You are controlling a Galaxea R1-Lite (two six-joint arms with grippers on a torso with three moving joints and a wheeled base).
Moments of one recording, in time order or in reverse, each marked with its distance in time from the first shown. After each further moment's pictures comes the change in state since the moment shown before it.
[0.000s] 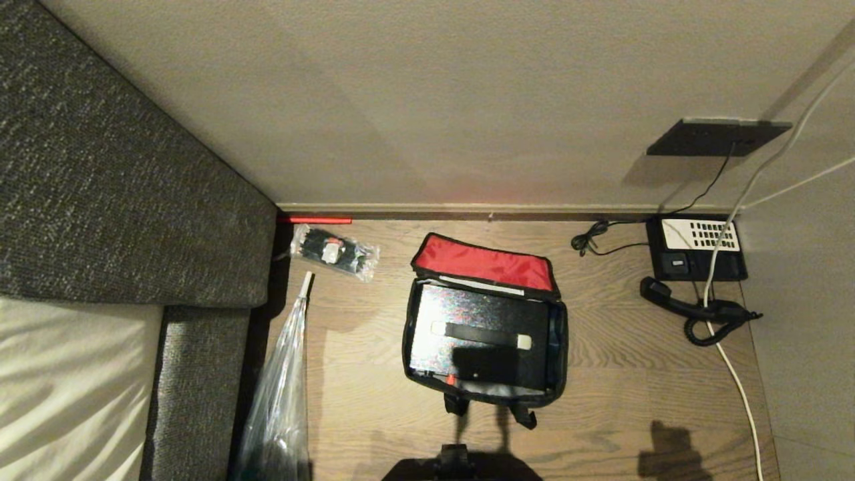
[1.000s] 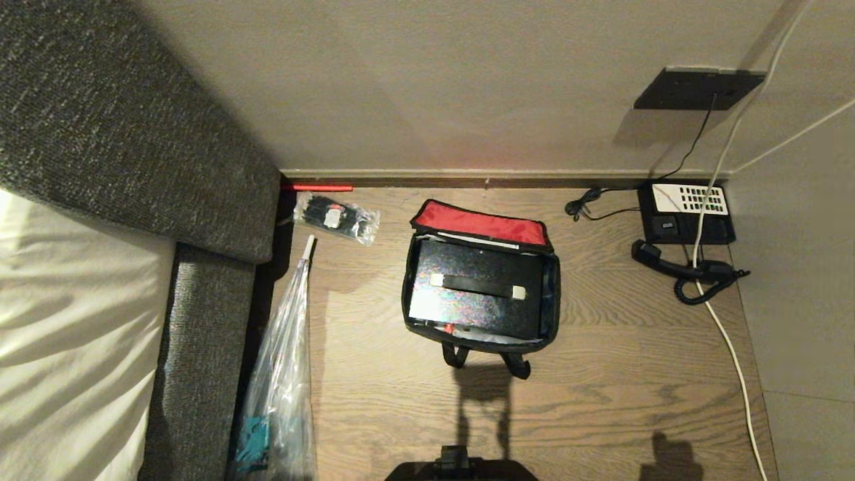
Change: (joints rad) left arm 0.000 0.000 0.000 0.000 0.000 0.000; right arm 0.000 0.000 0.000 0.000 0.000 0.000
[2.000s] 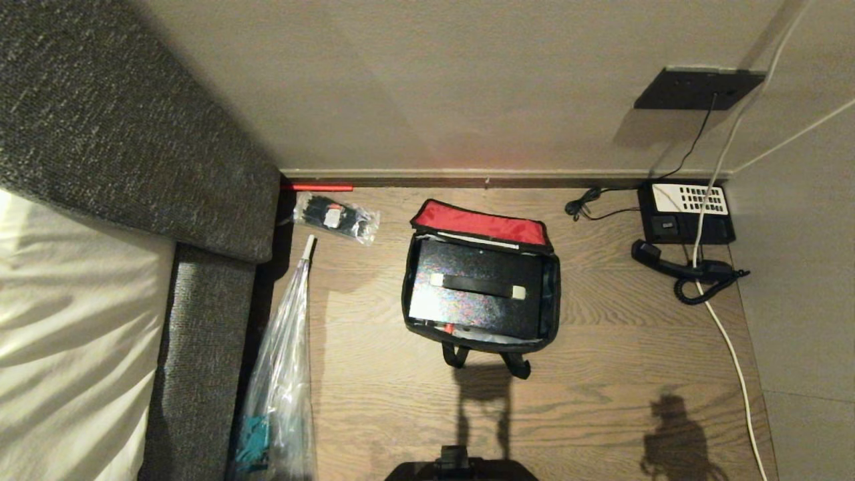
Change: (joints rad) left arm 0.000 0.000 0.000 0.001 0.000 -0.001; right arm 0.075 0.440 -0.270 0.250 -0.200 -0.019
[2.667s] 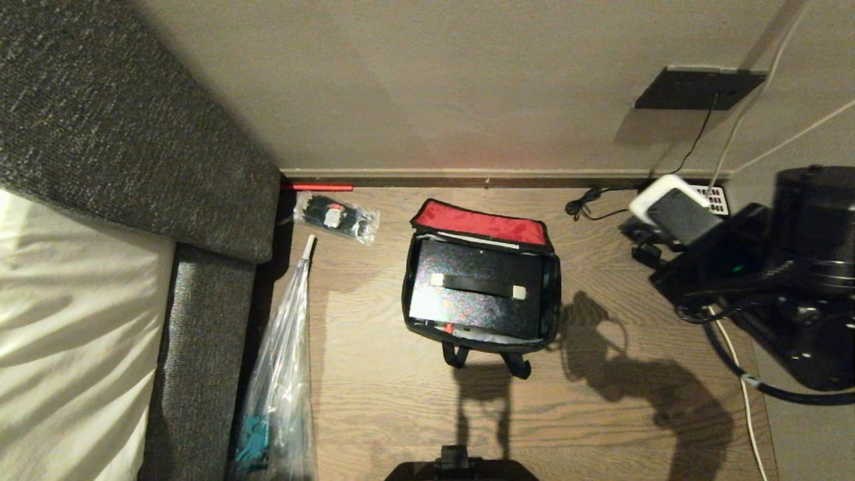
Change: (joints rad) left arm 0.000 0.000 0.000 0.000 -0.001 0.000; right arm 0.522 0.983 -0.444 -0.767 -0.602 -0.738
